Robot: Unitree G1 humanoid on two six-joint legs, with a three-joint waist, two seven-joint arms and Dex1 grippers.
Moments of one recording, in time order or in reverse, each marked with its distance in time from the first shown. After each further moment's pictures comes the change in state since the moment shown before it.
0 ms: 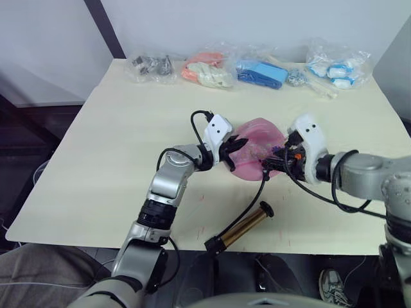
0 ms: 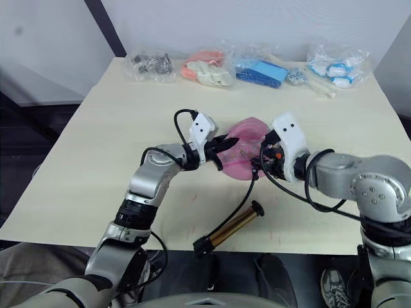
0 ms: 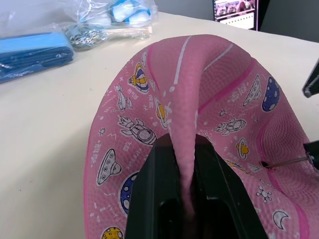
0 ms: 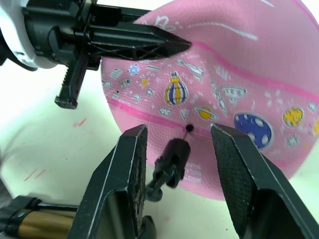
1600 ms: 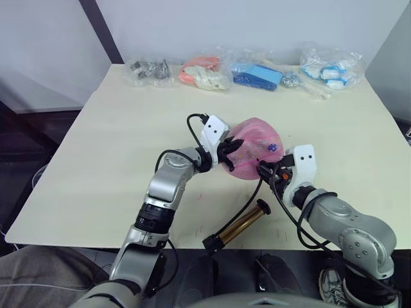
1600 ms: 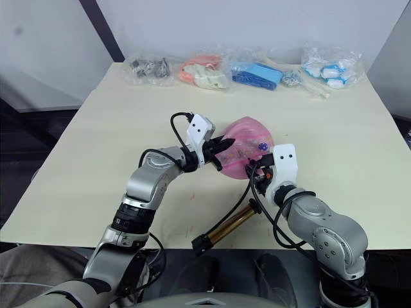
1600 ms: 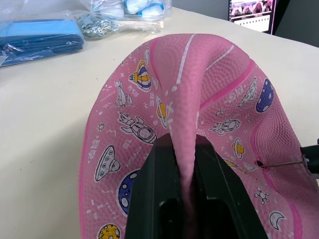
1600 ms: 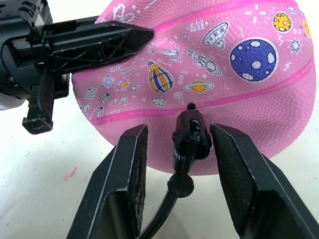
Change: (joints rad) left arm 0.022 0.015 0.000 -0.059 -0.049 0.093 0.092; right arm 0.350 0.422 0.070 -0.138 -0.429 -0.233 -0.082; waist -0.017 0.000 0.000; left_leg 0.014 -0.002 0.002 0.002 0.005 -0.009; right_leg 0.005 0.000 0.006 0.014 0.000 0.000
